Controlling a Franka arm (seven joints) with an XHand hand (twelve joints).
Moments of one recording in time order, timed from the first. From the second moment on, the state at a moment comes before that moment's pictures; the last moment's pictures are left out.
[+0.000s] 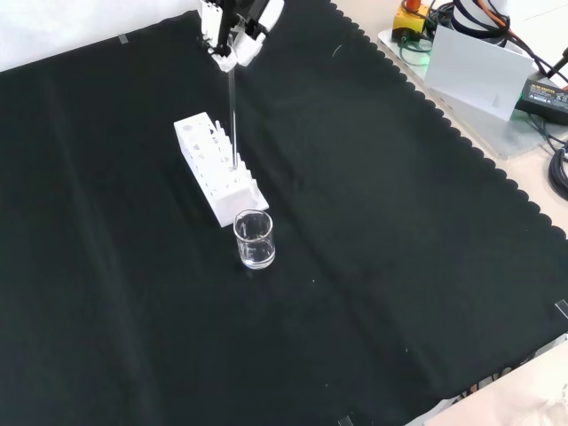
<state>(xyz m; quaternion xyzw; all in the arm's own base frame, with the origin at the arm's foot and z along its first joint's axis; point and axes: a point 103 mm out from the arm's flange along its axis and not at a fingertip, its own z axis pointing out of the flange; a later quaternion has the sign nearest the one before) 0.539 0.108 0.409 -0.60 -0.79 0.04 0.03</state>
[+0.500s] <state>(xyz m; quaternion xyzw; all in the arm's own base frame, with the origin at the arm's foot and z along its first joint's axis) 0.538 0.161 0.407 -0.57 -0.82 0.04 0.04</state>
